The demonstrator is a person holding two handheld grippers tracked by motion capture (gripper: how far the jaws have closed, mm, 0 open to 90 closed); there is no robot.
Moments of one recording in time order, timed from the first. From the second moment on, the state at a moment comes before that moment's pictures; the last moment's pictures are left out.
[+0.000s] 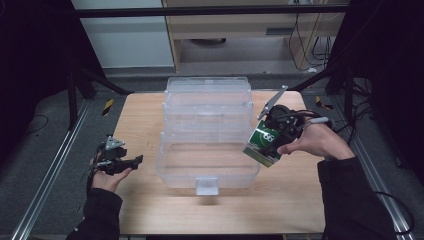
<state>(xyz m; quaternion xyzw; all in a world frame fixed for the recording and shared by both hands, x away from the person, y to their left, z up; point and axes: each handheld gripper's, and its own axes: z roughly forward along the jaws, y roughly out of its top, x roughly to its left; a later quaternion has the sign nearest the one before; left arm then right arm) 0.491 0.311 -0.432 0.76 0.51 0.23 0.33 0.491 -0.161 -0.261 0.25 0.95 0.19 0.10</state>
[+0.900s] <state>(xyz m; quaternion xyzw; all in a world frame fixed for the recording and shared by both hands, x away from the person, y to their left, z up) 0.492 0.312 -0.434 0.77 0.51 0.23 0.32 0.520 -0.118 -0.277 0.12 0.97 0.18 0.06</state>
